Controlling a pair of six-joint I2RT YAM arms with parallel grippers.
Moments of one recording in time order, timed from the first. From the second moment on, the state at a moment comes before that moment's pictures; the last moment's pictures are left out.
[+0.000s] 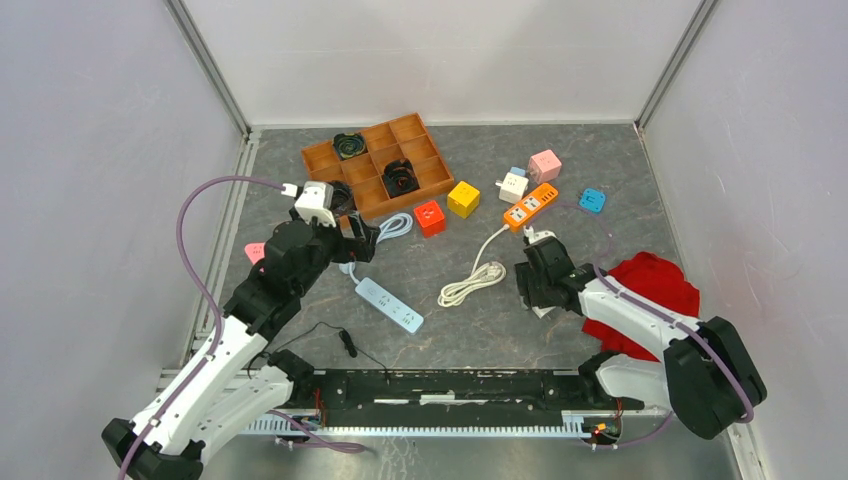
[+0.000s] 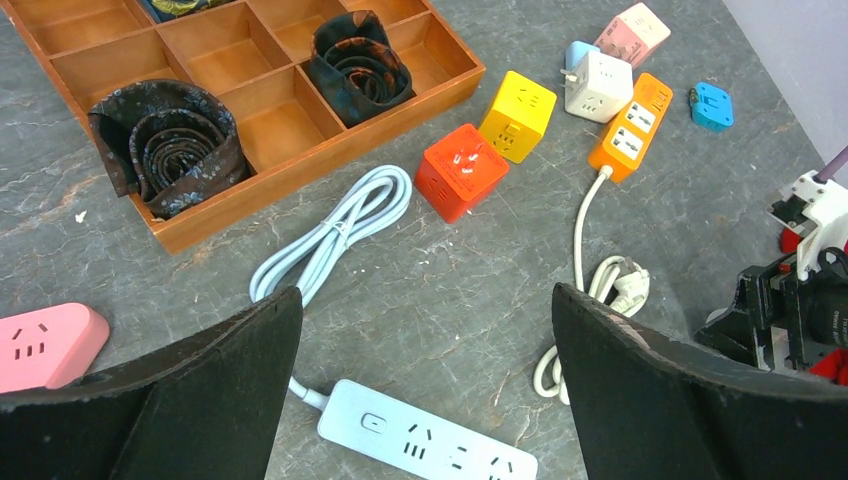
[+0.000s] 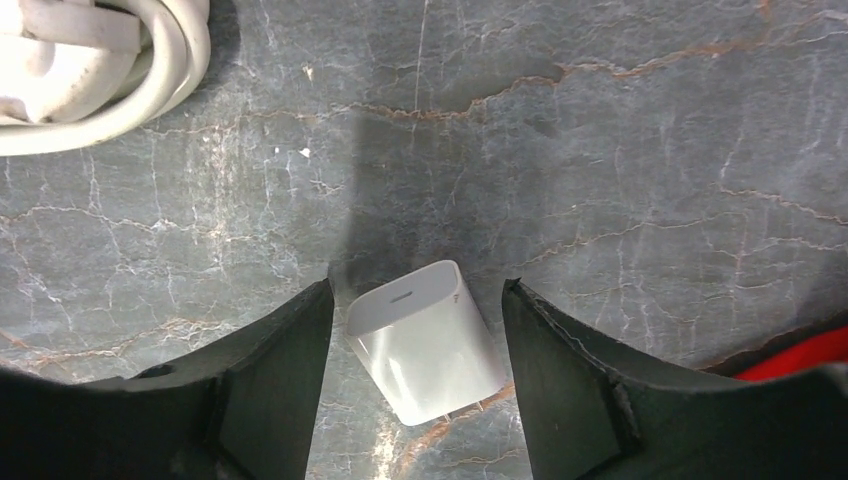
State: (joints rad) left arm -0.55 0.73 0.76 -0.31 -0.18 -0.32; right arm 0.52 1.18 0.54 -0.47 0.23 0.29
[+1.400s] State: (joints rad) left arm -0.55 0.74 0.76 -0.31 -0.16 -0.32; right arm 0.60 1.11 0.59 -0.54 0.12 0.28
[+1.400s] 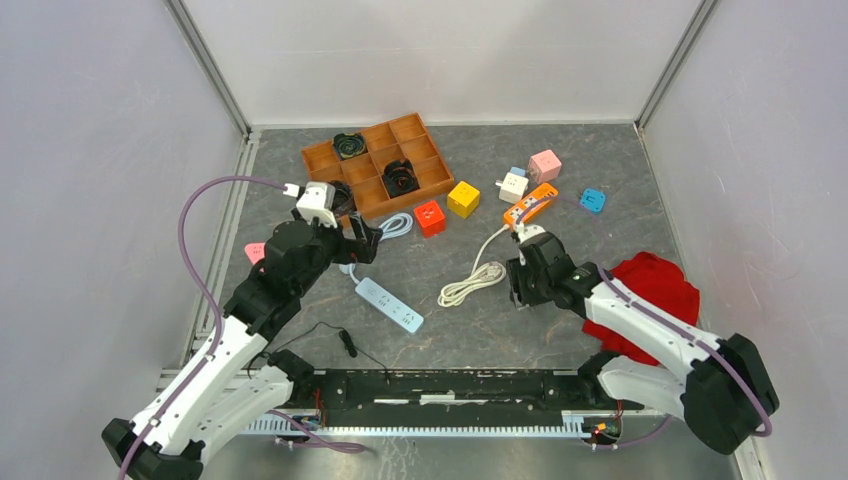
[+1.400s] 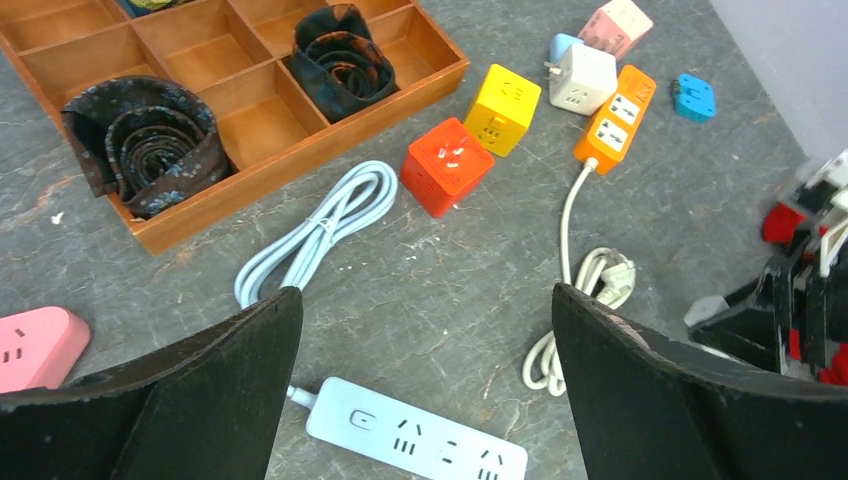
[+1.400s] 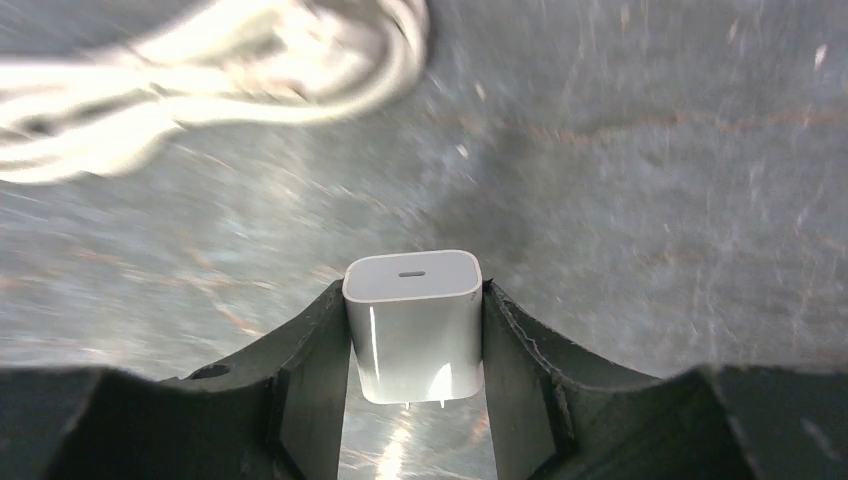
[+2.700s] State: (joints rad) left arm -0.86 1.07 0.62 0.35 -0.05 -0.60; right arm 0.64 1.06 0.57 0.33 -0.11 1.20
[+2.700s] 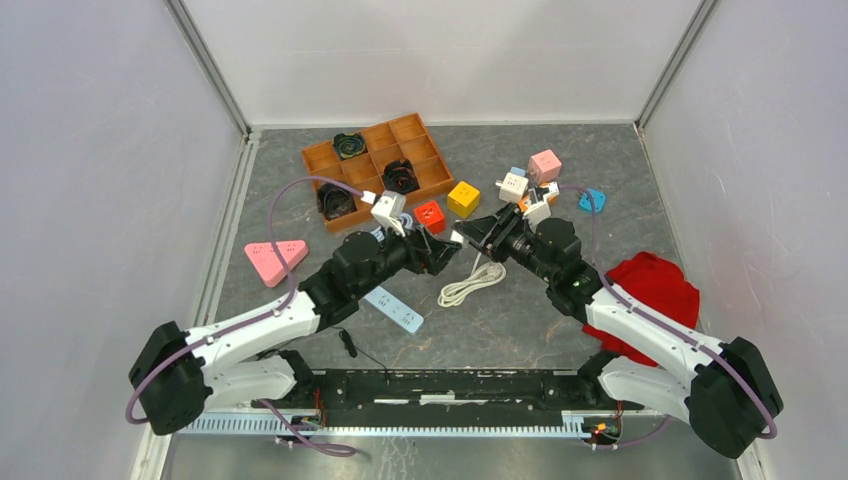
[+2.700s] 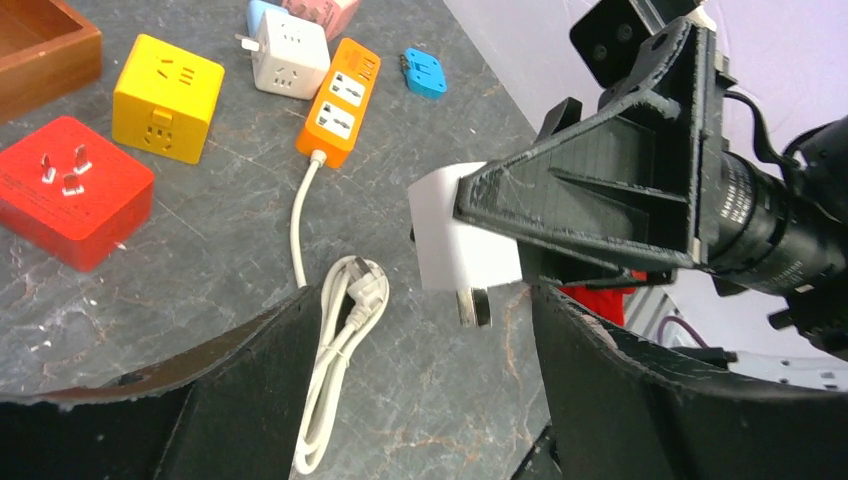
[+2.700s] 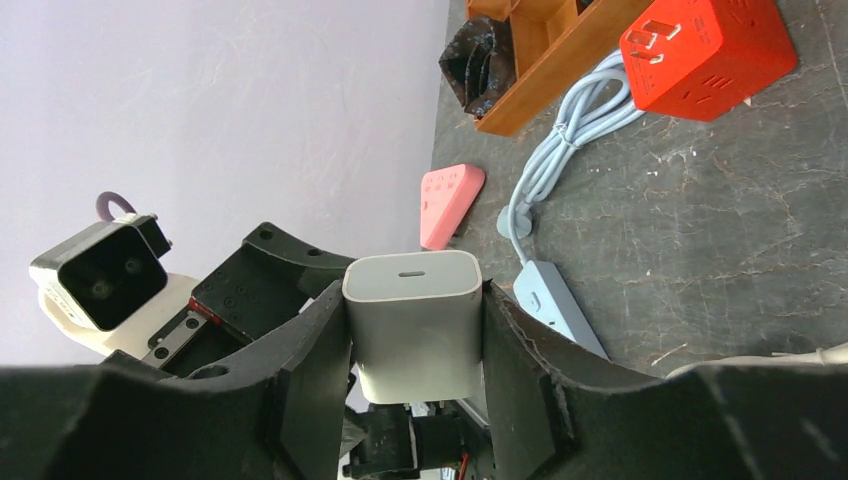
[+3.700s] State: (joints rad) left arm -0.93 1.04 0.64 0.28 0.03 -0.23; right arm 0.63 1.11 0.62 0.37 -0.45 0.86
